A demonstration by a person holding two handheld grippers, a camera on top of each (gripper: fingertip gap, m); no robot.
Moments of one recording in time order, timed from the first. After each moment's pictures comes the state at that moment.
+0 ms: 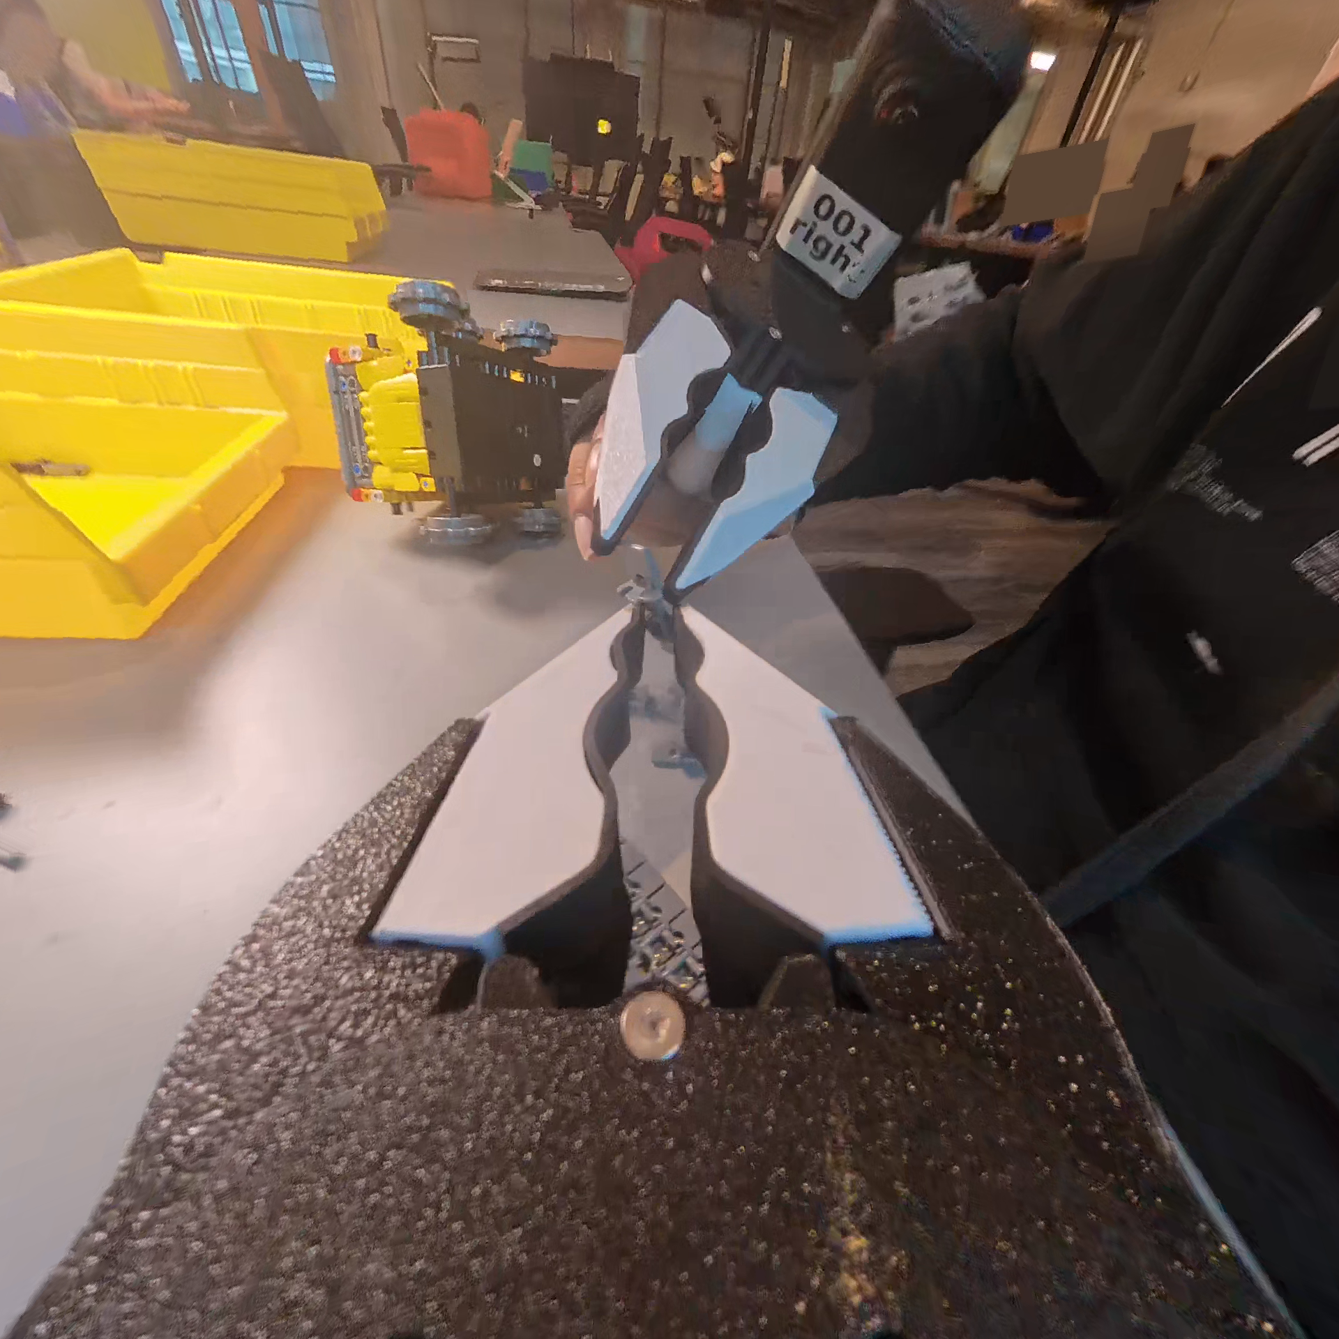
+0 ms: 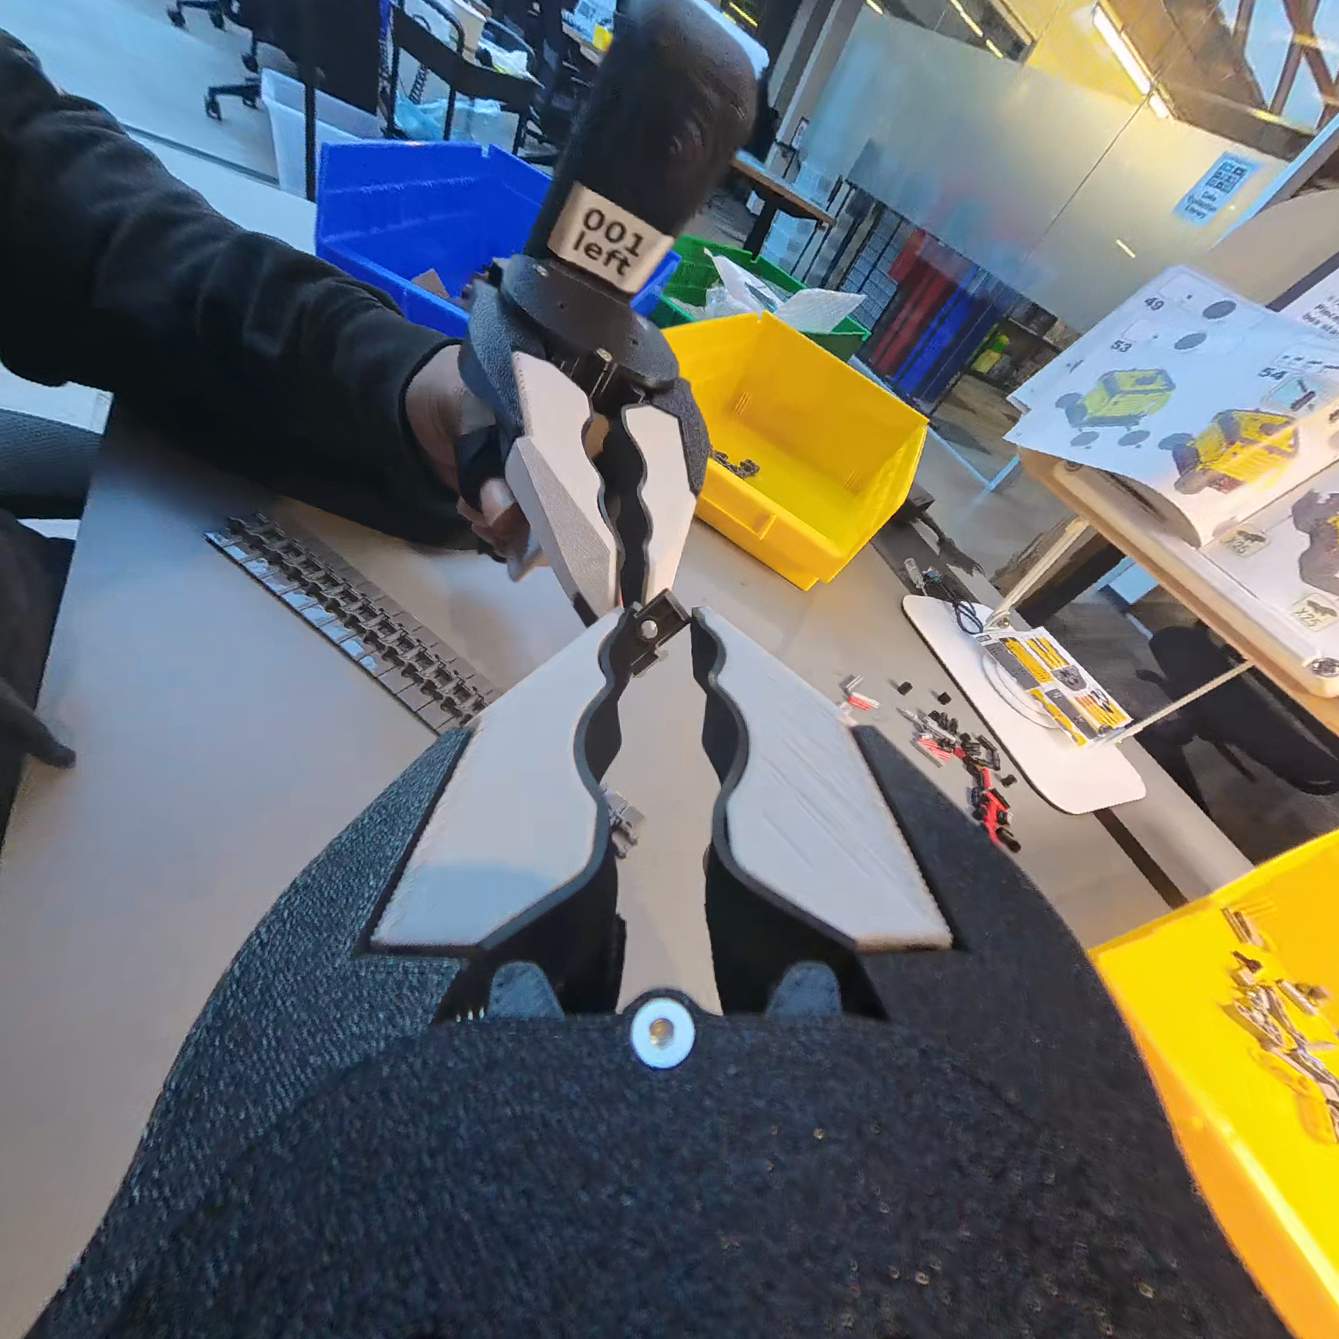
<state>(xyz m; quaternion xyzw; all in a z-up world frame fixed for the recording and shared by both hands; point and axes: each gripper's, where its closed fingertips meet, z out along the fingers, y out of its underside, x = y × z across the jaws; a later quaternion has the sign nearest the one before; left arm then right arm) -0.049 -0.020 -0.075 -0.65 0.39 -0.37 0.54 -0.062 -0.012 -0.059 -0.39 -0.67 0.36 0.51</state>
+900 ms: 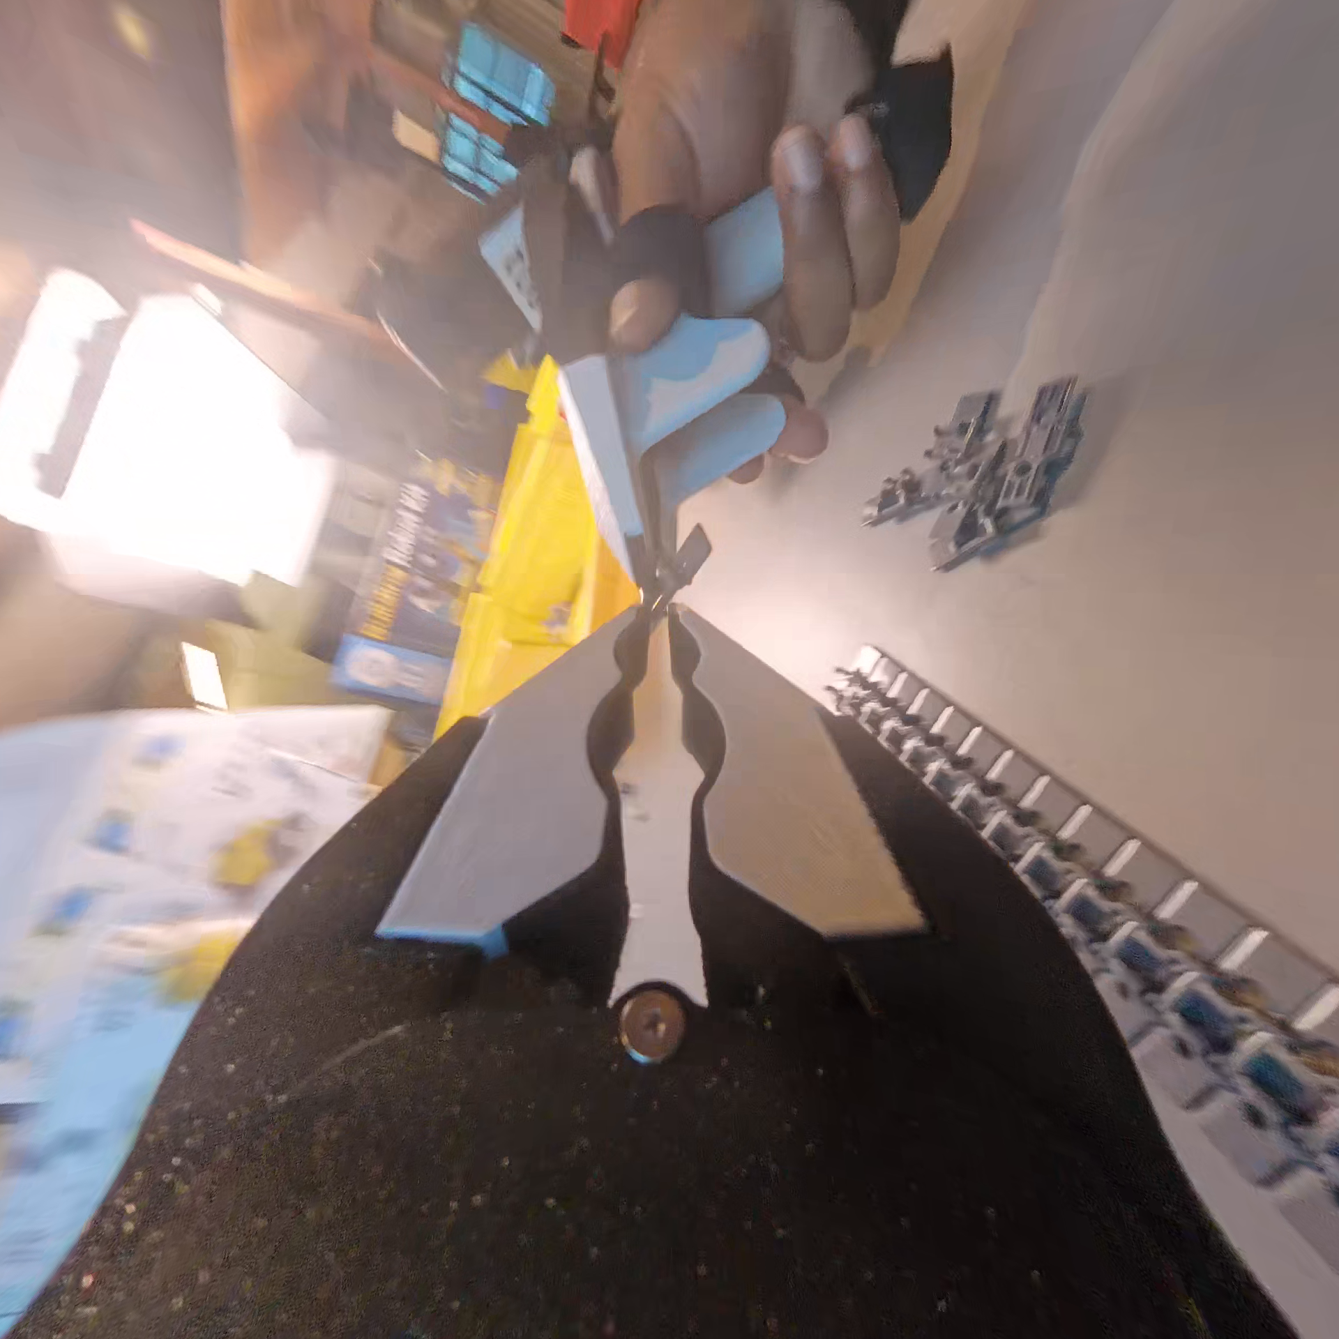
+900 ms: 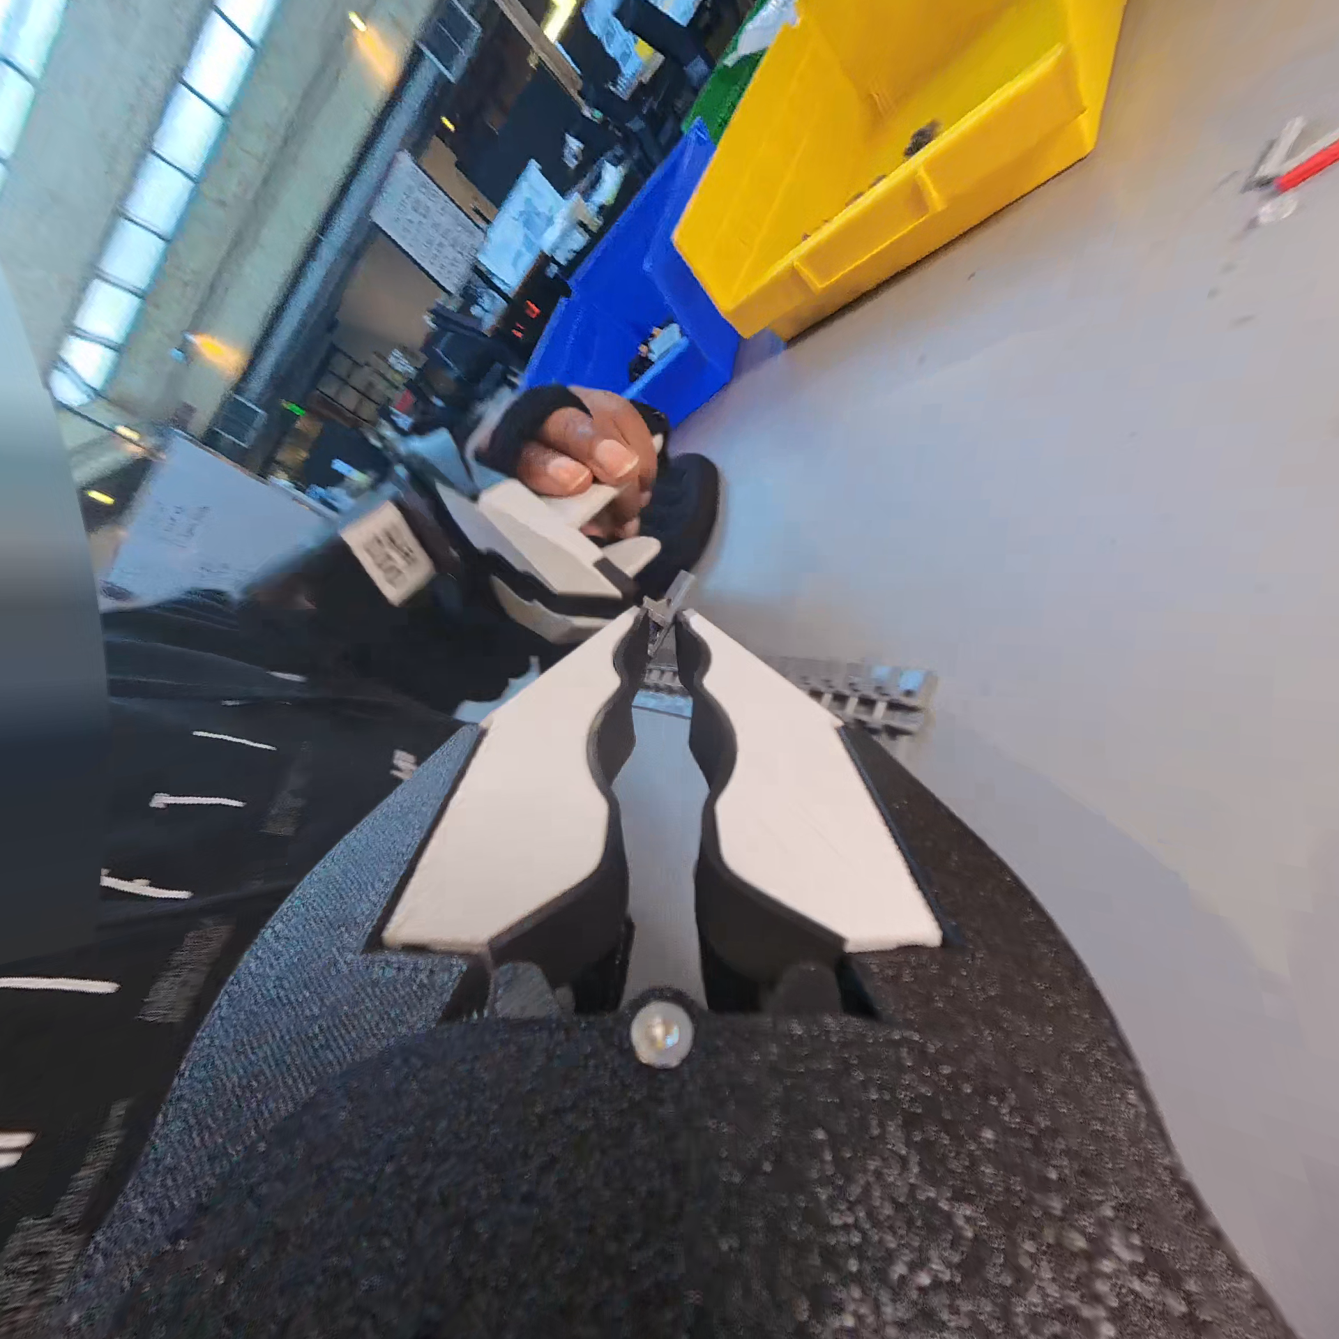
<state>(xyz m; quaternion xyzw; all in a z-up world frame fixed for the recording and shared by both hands) -0.057 -0.009 -0.092 -0.52 0.58 0.14 0.61 -0.059 0.001 -0.093 -0.64 -0.44 0.62 0.10</state>
